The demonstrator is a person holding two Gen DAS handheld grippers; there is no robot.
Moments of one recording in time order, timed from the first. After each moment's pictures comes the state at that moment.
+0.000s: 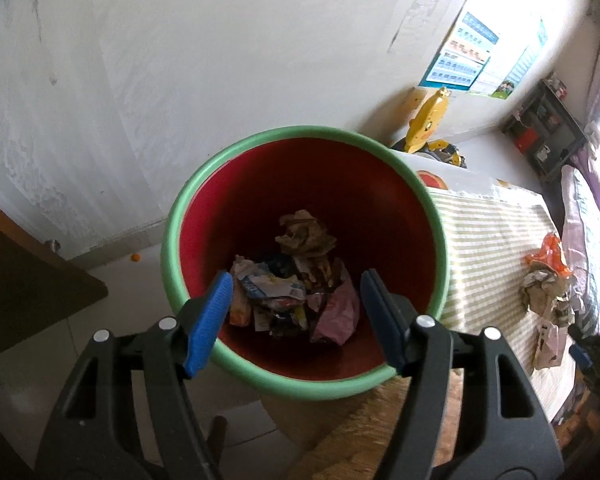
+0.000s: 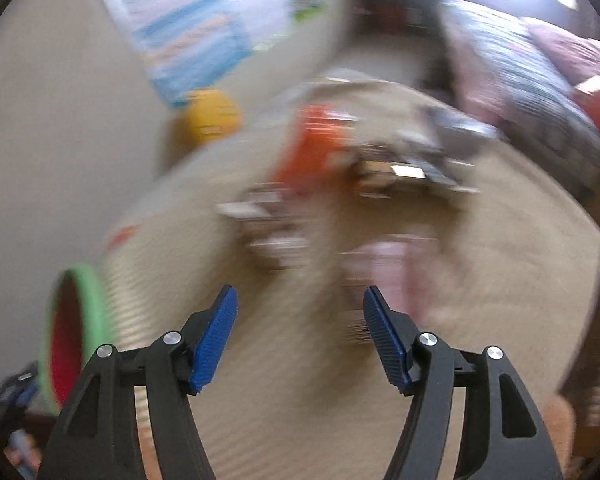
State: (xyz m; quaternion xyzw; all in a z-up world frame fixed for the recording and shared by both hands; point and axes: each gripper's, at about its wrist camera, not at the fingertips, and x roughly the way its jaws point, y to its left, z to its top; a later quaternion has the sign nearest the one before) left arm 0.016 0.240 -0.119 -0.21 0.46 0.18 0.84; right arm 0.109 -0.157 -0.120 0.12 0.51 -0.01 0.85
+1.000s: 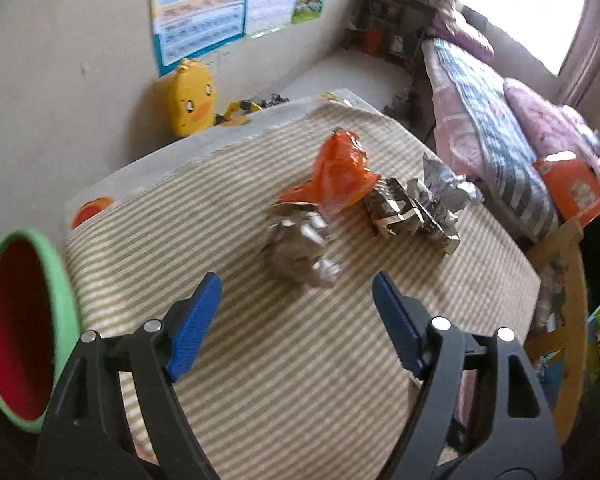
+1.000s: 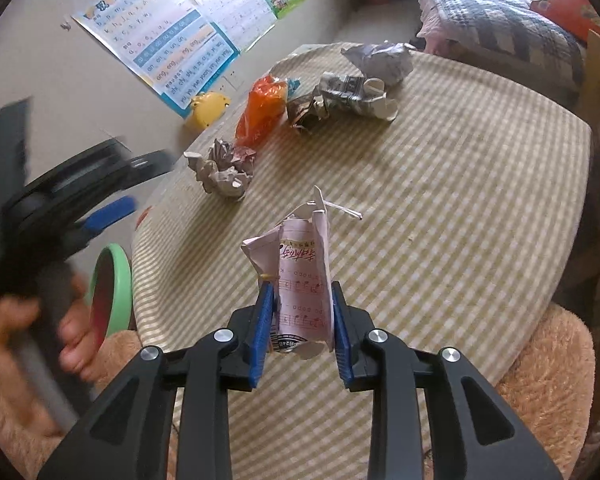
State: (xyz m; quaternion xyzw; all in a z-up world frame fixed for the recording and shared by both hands) left arm 0.143 -0.064 -0.106 -0.03 0.48 -0.08 0.87; right arm 0.011 -0.230 -0.124 0.23 0.51 0.07 0.83
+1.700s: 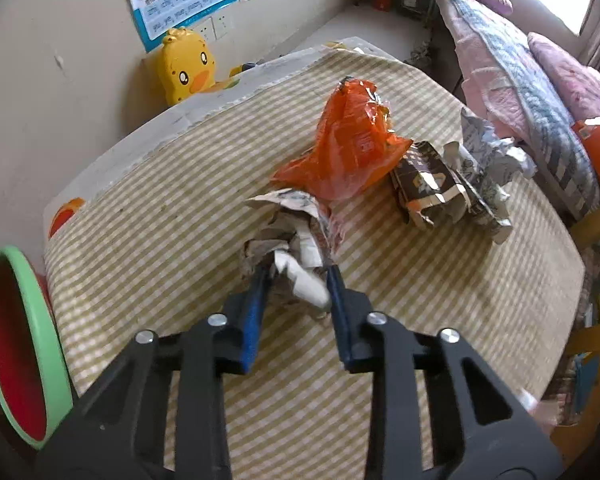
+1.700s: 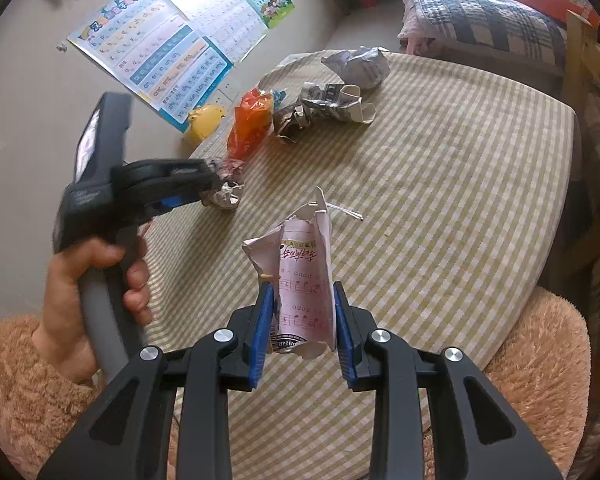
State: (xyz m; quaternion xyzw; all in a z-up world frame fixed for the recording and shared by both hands) left arm 0.181 -0.080 -0.144 0.01 0.54 -0.05 0.84; right arm -0.004 -0.251 -0.122 0.27 0.49 0.07 0.82
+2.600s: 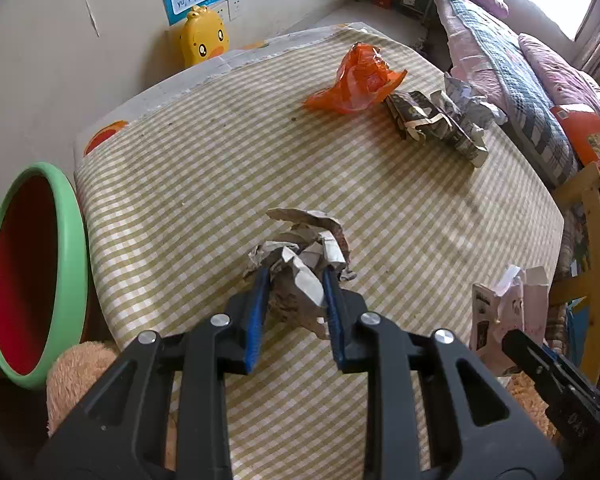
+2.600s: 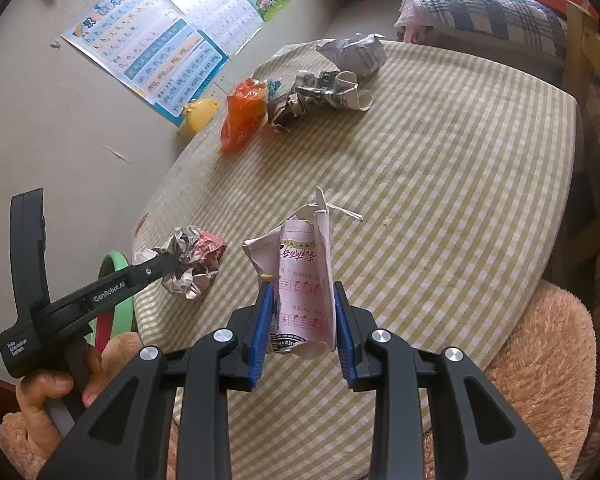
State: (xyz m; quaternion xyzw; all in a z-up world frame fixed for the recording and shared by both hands) left arm 0.097 -0.045 -0.141 -0.01 0.55 -0.06 0.83; right arm 0.002 -0.248 -0.135 0.27 0.50 0.07 0.82
